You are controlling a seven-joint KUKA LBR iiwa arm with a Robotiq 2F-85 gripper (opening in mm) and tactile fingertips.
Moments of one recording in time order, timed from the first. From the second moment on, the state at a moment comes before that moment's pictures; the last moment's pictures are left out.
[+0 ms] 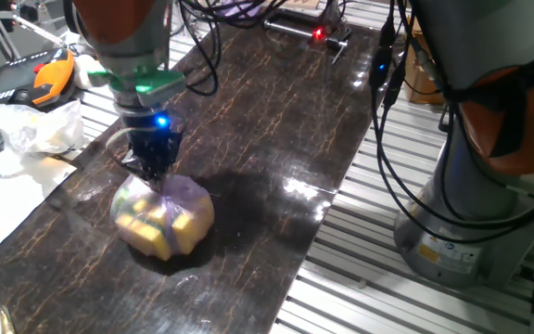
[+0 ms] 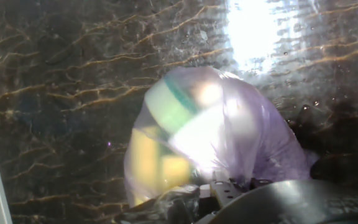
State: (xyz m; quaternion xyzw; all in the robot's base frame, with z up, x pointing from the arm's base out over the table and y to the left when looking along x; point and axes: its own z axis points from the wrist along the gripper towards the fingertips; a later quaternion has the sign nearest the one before) arm 0.521 0.205 0.142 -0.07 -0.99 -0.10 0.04
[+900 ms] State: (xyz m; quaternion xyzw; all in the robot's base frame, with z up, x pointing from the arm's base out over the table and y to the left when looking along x) arm 0.539 0.135 0.228 -0.03 -0.99 -0.07 0.08
